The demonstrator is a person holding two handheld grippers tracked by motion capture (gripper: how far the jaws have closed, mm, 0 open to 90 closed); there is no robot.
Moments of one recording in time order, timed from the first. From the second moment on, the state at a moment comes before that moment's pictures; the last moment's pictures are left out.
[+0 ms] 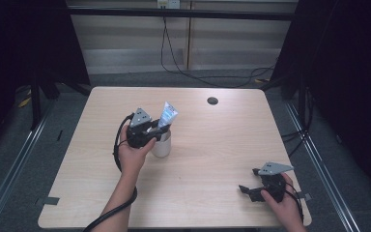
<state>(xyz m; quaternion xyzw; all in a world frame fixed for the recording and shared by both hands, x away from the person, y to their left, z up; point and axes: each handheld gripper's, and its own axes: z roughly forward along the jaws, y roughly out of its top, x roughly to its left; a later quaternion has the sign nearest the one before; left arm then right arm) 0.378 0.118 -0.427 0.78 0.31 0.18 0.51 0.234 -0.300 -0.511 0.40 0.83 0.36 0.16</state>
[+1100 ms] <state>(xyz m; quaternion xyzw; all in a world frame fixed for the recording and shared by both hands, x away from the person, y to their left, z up) 0.375 0.123 -0.437 0.80 0.31 0.17 0.49 0.234 -0.300 -0.511 0.40 0.83 0.36 0.16</state>
